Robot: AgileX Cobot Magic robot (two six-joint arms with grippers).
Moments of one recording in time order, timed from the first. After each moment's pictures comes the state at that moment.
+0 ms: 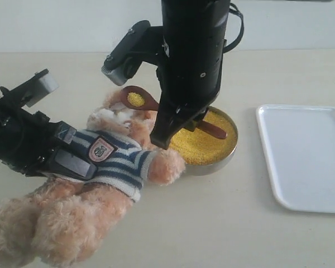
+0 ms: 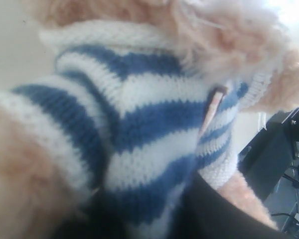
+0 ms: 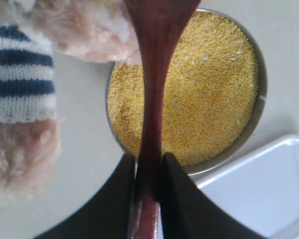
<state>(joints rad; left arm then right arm) -0.16 1.51 -0.74 -0.92 0.97 0.67 0.87 1.77 -1.49 -0.22 1.22 -0.17</state>
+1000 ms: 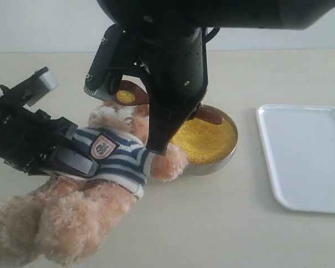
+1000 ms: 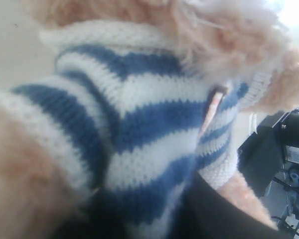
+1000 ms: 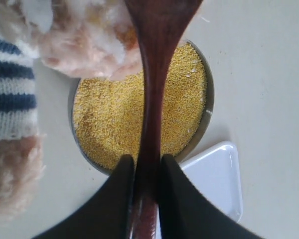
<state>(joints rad) -0.16 1.51 -0.74 -0.95 0.98 0.67 0.99 1.78 -1.49 -0.47 1.22 -0.10</state>
